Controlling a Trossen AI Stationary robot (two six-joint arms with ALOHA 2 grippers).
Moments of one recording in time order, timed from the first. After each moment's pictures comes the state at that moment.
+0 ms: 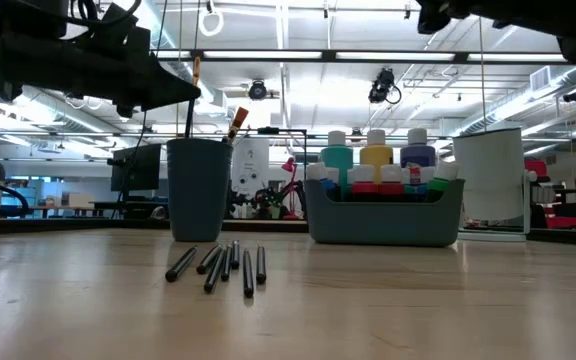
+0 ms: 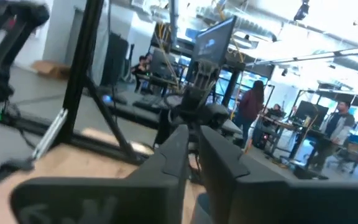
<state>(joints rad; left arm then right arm) -0.16 1.10 0.15 1.02 -0.73 0.03 0.29 1.26 0.42 1.12 0.23 -0.38</state>
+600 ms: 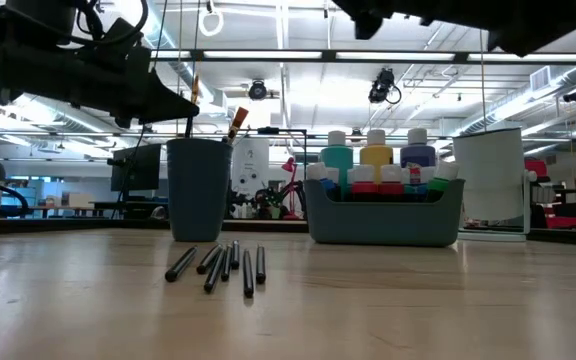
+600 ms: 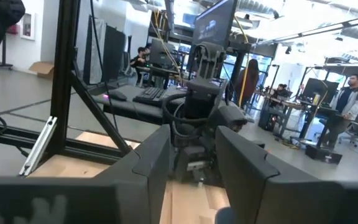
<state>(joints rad) -0.15 1.10 0.15 0.89 -0.72 -0.02 0.23 1.58 0.72 1.09 0.20 -0.27</state>
